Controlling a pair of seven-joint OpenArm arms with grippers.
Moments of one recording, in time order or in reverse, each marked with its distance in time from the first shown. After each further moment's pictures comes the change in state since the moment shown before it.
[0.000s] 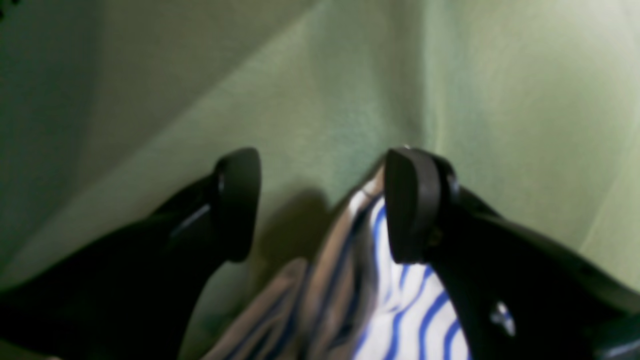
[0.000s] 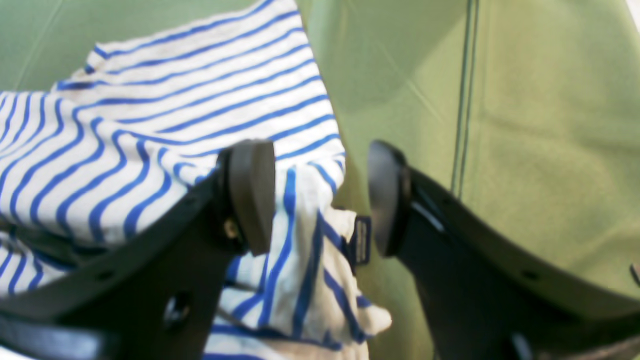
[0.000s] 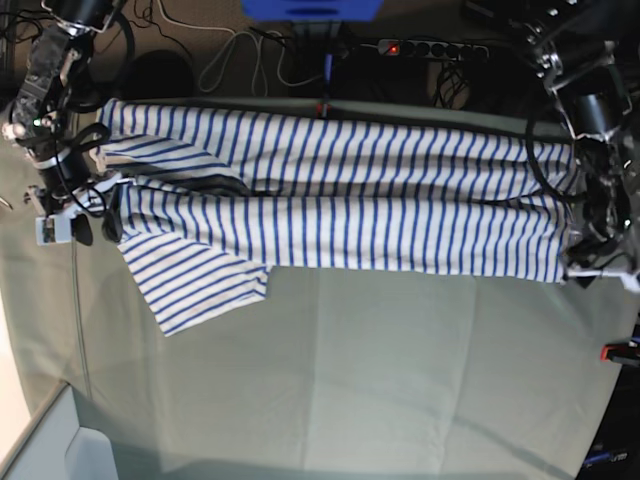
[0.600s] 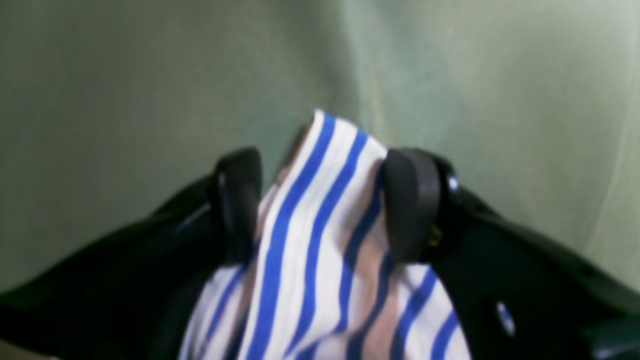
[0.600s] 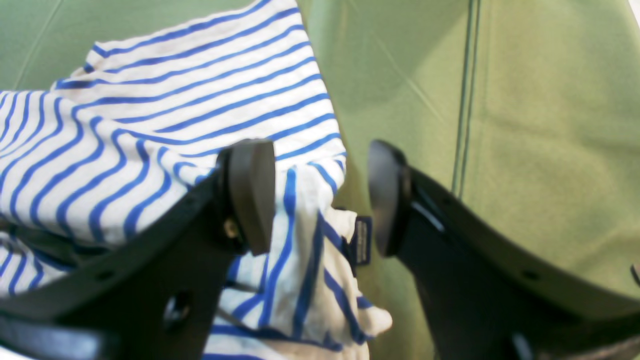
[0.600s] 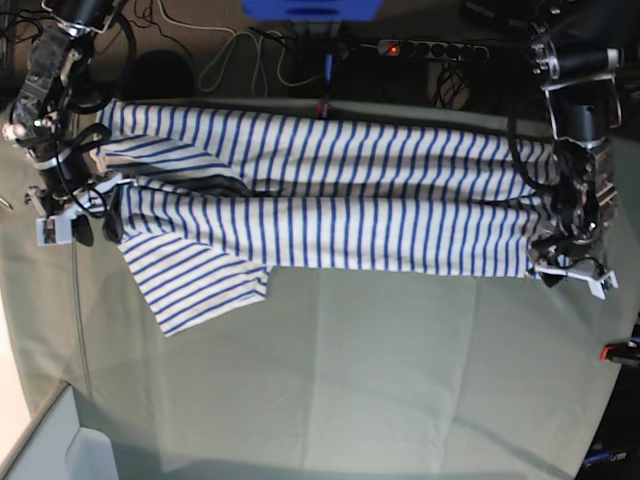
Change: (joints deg) left arm -3.0 -0.9 10.5 -11.9 -0.3 -0.9 -12.1; right arm 0.0 0.0 0.0 0.0 0.2 0.0 0.0
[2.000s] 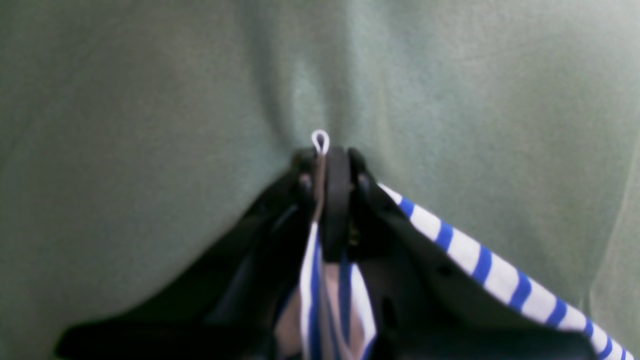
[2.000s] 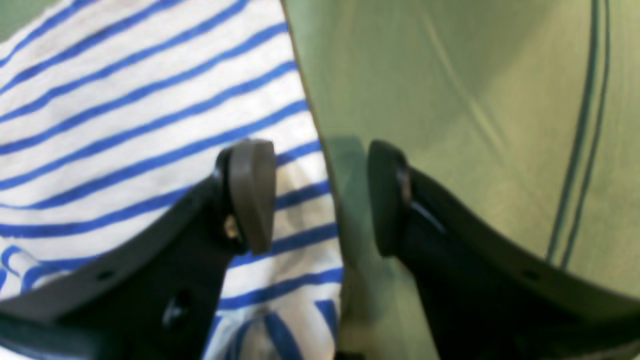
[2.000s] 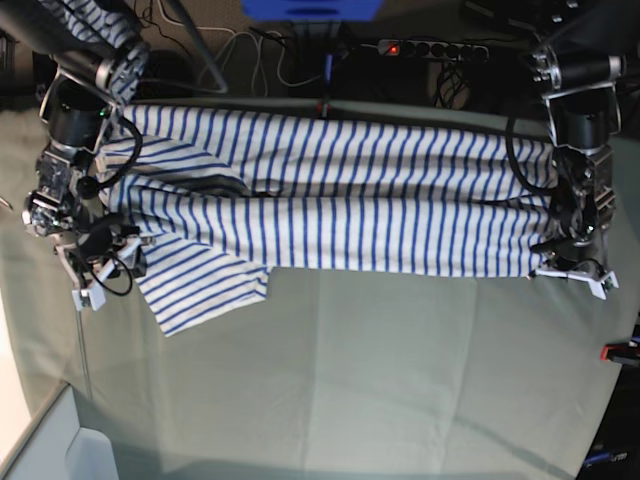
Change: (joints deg) left arm -0.4 0.4 0.0 -2.0 -0.2 0.3 -3.0; right arm 25.9 3.3 0.0 -33.4 -15.9 -0.1 -6.3
